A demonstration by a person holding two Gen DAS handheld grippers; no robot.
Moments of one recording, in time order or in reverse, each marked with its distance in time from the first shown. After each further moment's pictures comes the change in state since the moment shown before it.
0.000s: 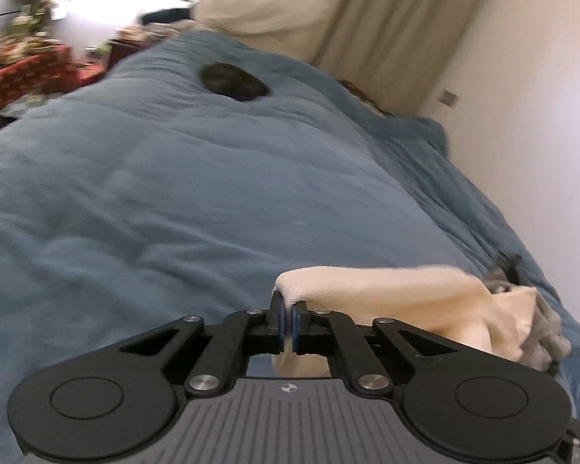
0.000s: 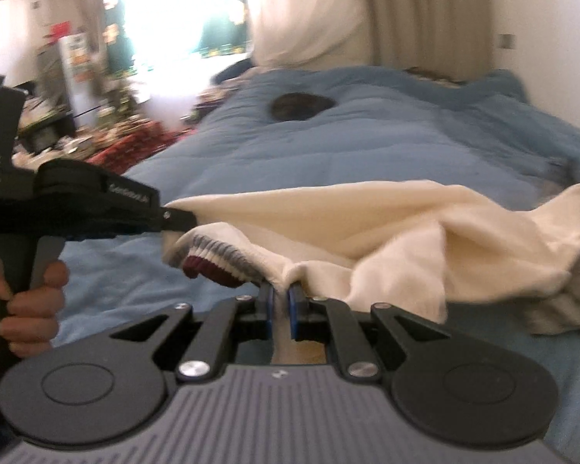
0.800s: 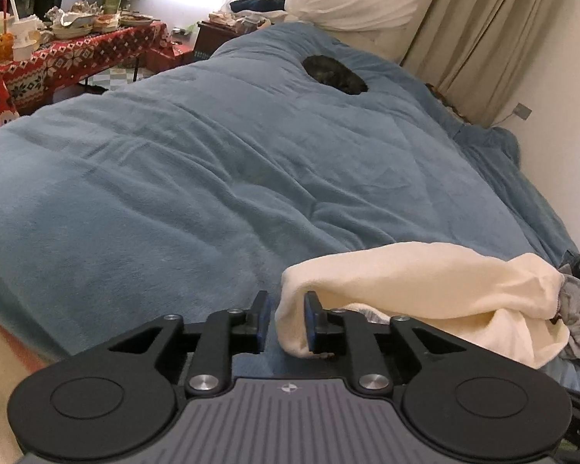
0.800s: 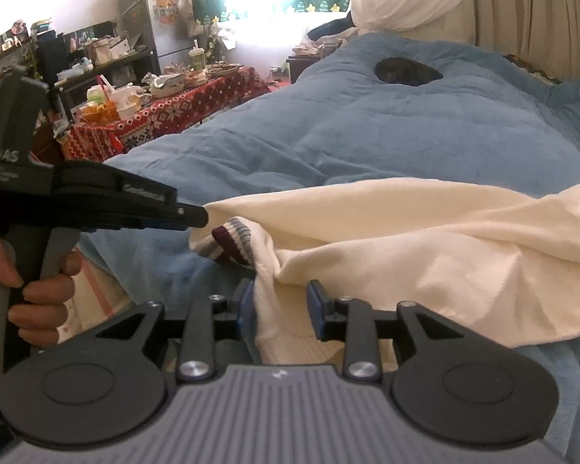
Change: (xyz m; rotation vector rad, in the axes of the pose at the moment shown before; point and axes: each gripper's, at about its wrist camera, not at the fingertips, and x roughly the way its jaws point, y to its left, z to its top) left arm -0.075 0.113 -0.043 -0.081 0.035 0.172; right arm 0.021 0.155 -0.027 -0.119 0.126 0.198
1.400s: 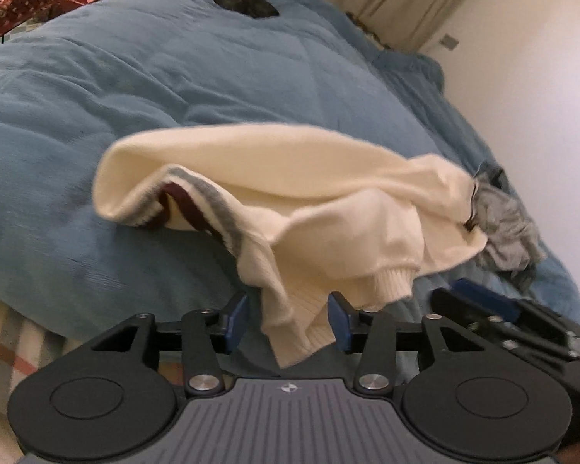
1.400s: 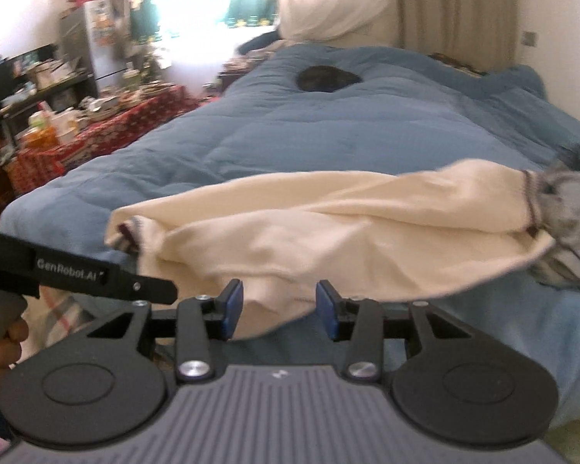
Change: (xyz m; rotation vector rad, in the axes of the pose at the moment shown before) left arm 0.005 -0.075 -0.055 0.082 0.237 -0.225; right arm -0.103 -0.112 -0.055 0.107 -0.040 -0.201
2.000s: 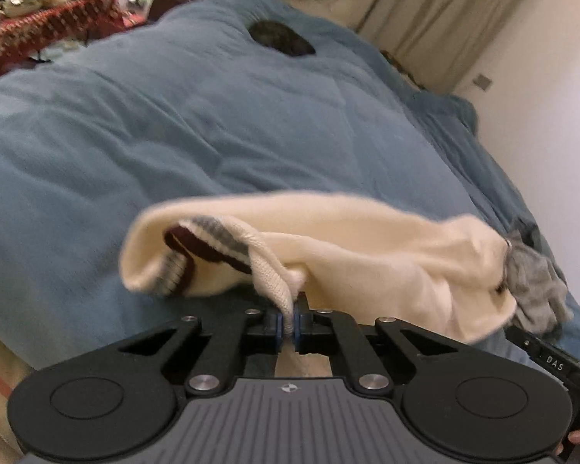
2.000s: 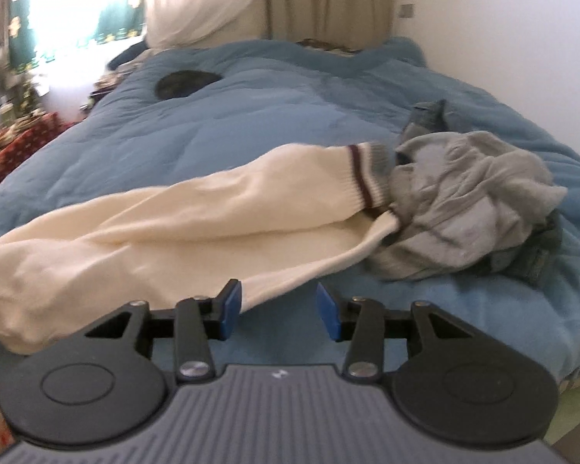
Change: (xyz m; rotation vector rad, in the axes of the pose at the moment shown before) left arm -0.002 0.010 0.040 -0.071 -0.143 0.103; right arm 0.034 -0.138 0.011 0.182 -0.002 -0.328
